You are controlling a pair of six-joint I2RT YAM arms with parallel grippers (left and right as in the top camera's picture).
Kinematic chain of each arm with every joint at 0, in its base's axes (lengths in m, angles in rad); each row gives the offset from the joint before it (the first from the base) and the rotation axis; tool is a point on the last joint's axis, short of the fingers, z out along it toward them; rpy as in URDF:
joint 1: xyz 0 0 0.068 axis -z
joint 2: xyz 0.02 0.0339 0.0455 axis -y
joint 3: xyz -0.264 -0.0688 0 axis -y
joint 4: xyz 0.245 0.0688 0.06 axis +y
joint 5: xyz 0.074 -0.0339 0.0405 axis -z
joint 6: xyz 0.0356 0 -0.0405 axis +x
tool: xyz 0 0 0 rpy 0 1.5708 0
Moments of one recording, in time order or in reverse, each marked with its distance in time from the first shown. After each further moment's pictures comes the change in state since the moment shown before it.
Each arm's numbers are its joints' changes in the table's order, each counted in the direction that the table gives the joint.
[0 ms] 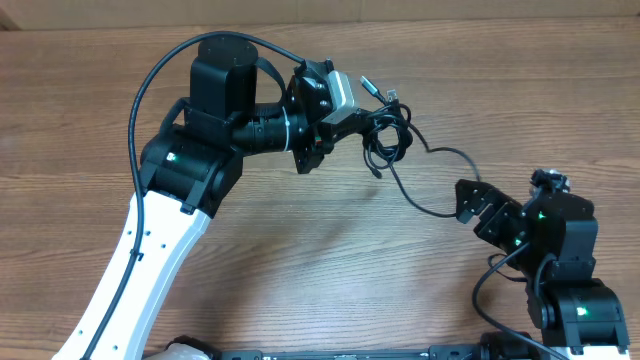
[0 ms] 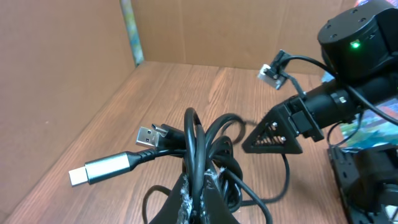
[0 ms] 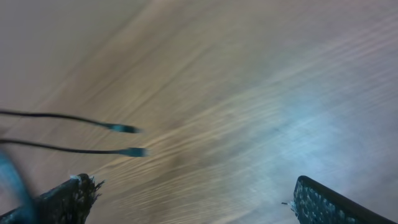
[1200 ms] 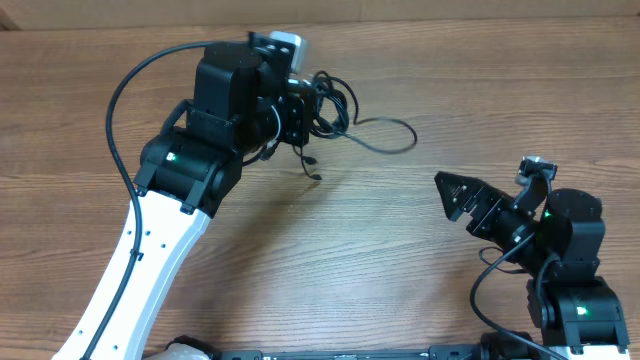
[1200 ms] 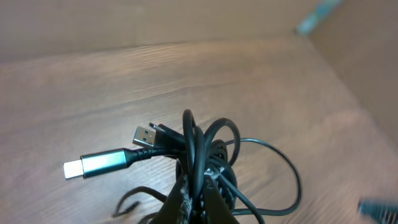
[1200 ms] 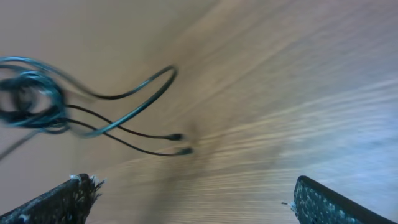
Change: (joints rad) left arm -0.001 0.000 0.000 0.116 -0.674 -0.694; right arm 0.000 -0.002 0.000 -0.151 -0.268 0.066
